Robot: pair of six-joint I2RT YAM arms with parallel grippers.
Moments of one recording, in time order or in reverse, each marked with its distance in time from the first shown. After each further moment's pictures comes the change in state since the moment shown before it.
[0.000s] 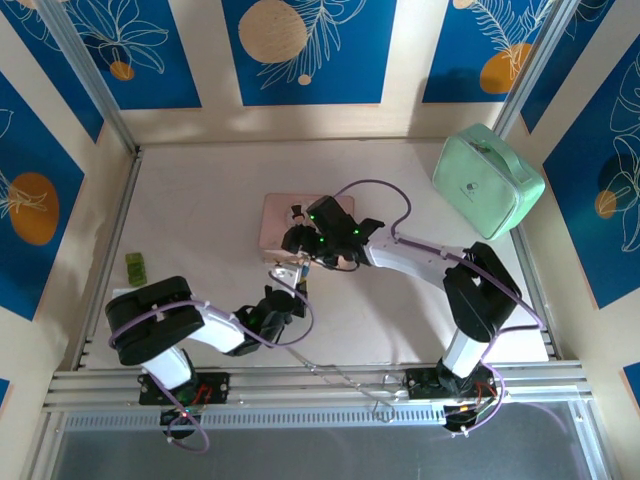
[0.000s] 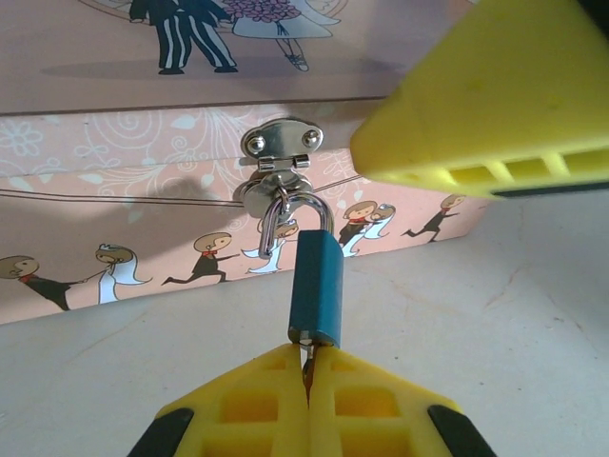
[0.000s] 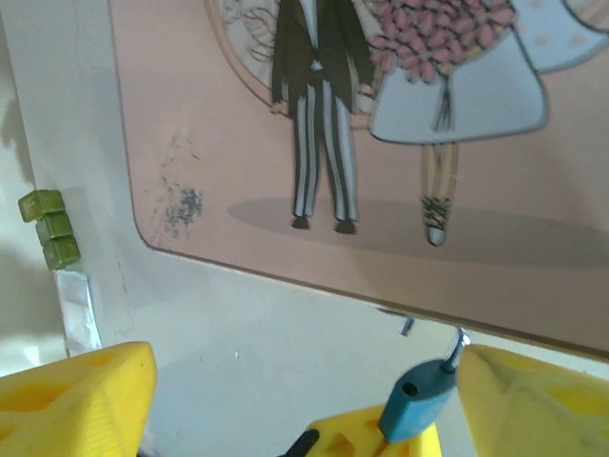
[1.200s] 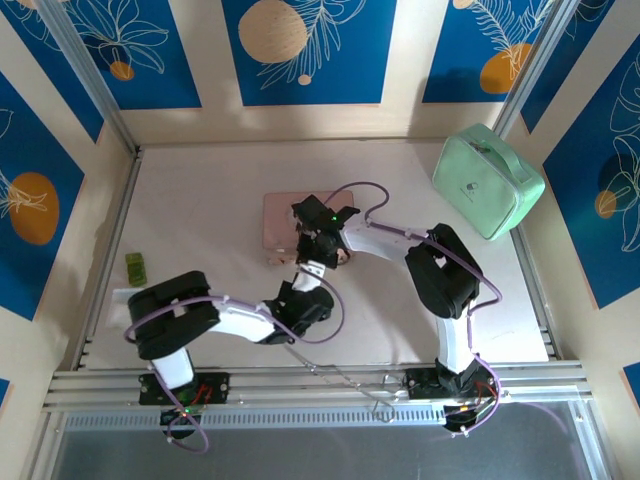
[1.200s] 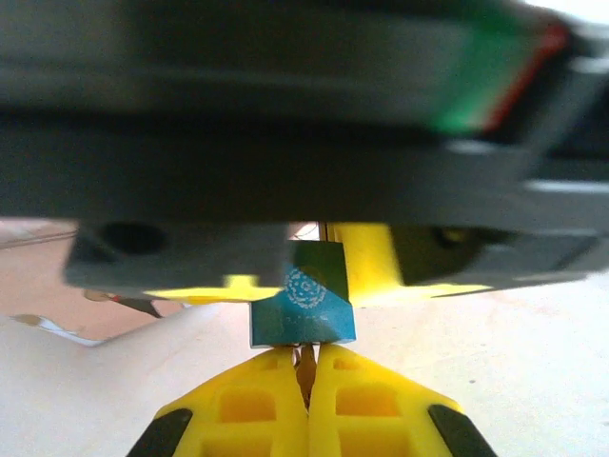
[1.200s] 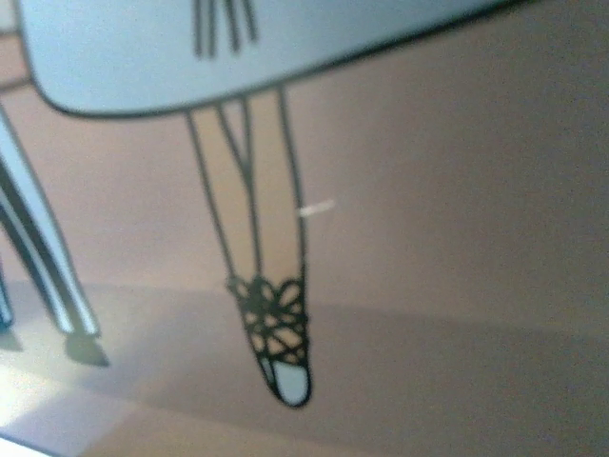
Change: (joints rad) left arm -0.107 0.126 0.330 -0.547 -0.346 0.073; right arm -0.019 0.249 0.199 -0.280 -0.034 -0.054
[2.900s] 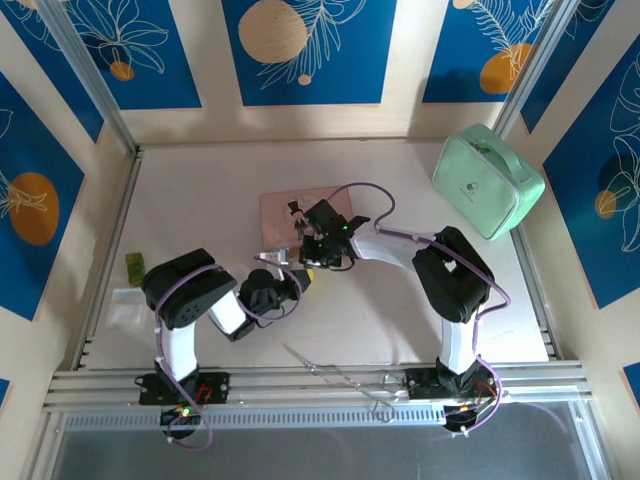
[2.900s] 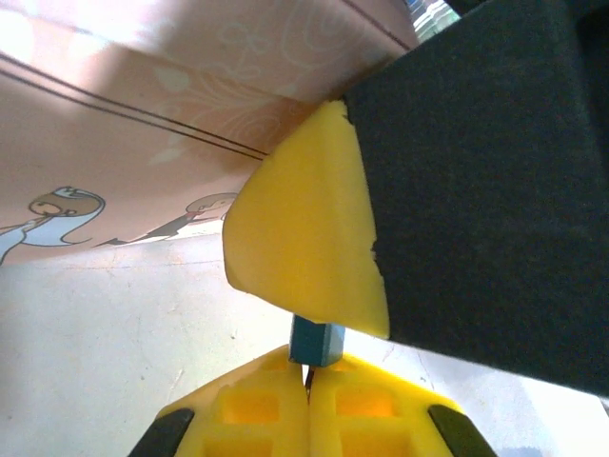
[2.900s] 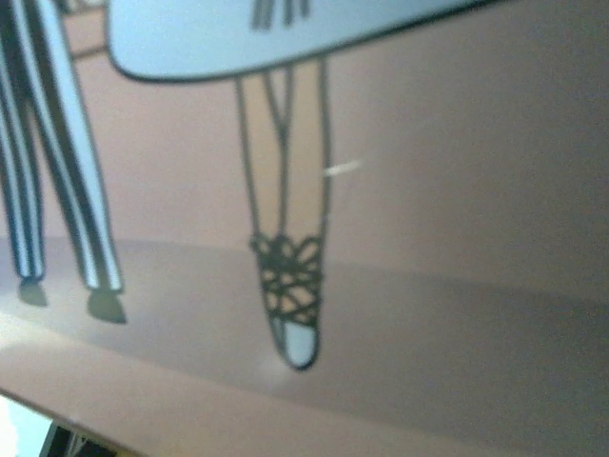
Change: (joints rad) left arm 0.391 0.153 -0.327 0.968 0.946 -0.483; right arm -0.025 -0.069 -0.146 0.220 0.019 -0.171
